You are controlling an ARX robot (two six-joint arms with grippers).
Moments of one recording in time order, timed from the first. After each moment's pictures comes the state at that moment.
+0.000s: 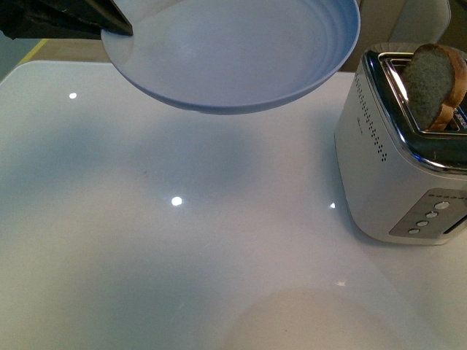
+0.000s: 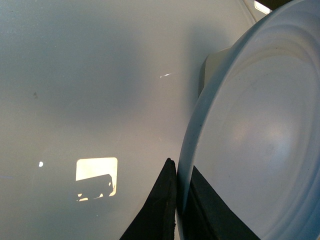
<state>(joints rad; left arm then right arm) -0.18 1.69 1.16 -0.34 0.46 -0.39 0.00 0.01 0.02 0.00 0.00 0.00</state>
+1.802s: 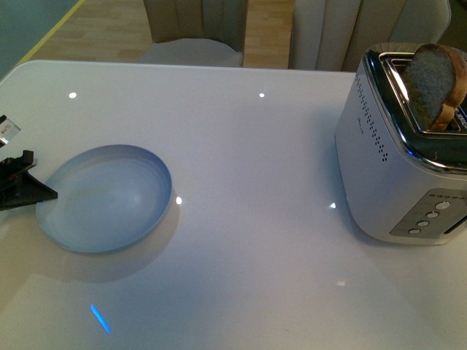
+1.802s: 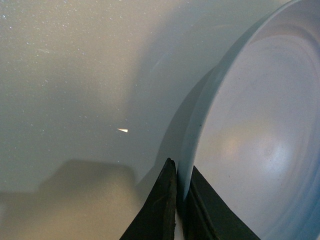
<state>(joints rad) 0.31 2.46 1.30 -0.13 0.59 0.12 0.00 0.01 0.02 0.00 0.00 0.00</state>
